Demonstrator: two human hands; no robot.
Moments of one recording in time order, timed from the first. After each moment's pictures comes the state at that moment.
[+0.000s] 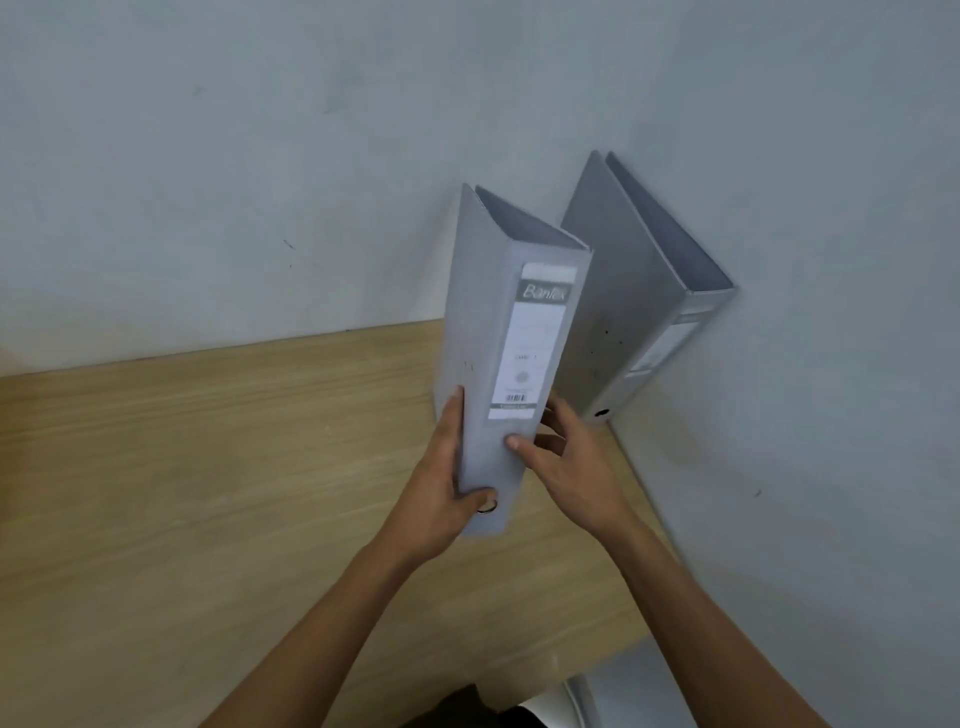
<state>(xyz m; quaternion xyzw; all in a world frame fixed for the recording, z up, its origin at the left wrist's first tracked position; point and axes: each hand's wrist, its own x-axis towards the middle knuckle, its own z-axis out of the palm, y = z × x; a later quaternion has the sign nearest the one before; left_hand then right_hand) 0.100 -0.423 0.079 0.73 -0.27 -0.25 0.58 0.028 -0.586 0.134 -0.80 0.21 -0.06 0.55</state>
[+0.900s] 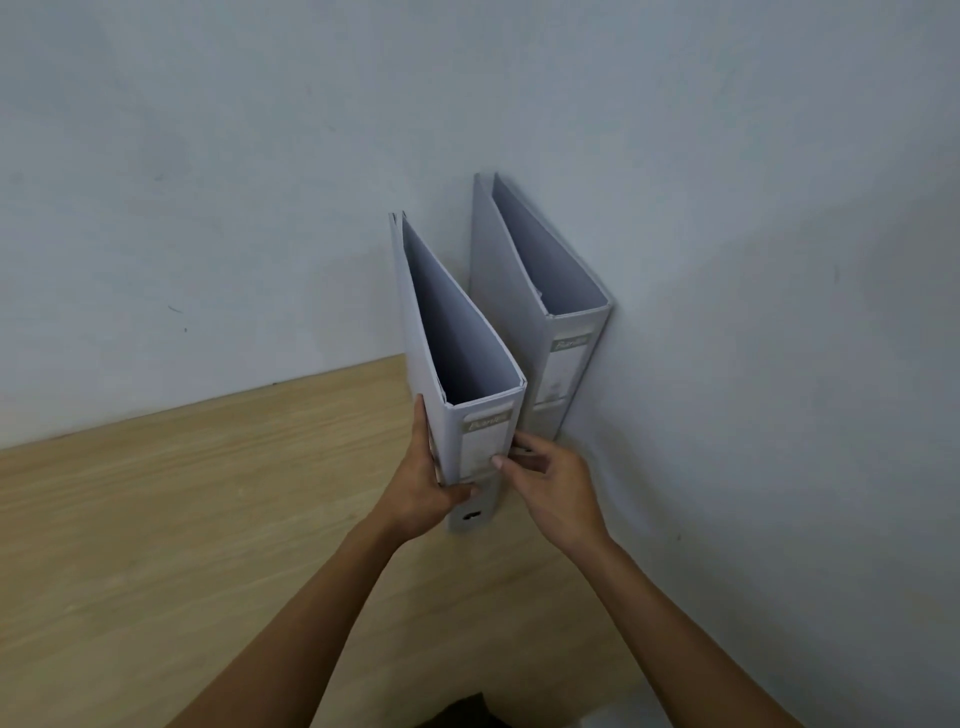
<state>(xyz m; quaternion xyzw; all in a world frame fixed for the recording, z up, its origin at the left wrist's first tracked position) 0.120 -0.576 0.055 0.79 -0.22 -0.27 0.51 0.009 -0.724 0.095 -0.77 0.23 -0.12 0.59</state>
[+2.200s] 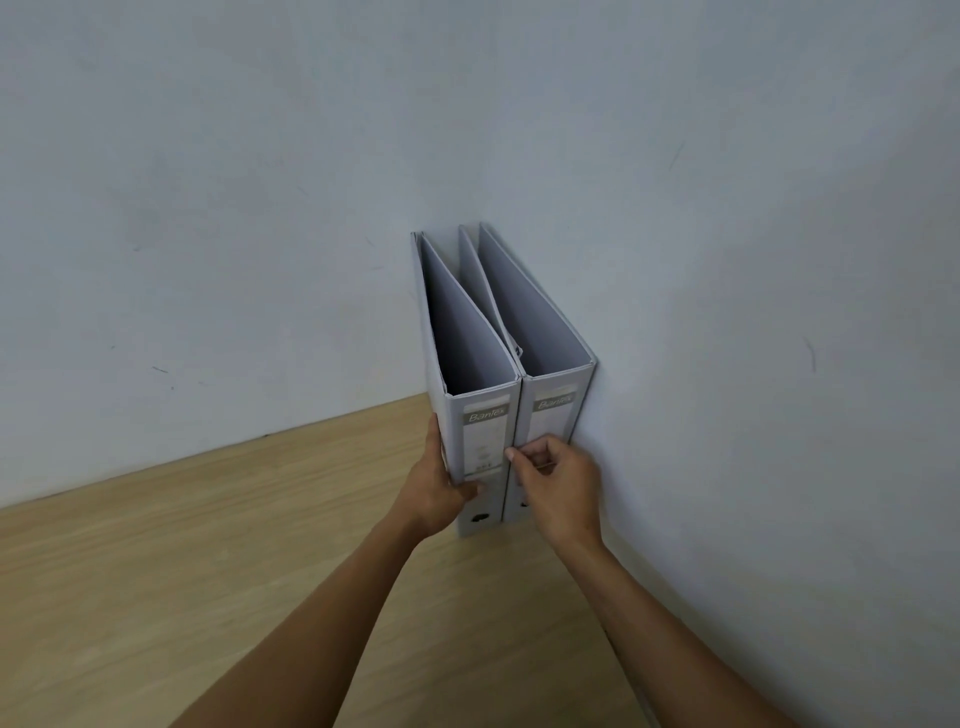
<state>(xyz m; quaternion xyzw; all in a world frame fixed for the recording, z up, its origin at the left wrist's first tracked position) 0.161 -0.644 0.072 0.82 -0.19 -0.25 0.47 0.063 -0.780 0.090 -0.77 0.31 -0.20 0.52</state>
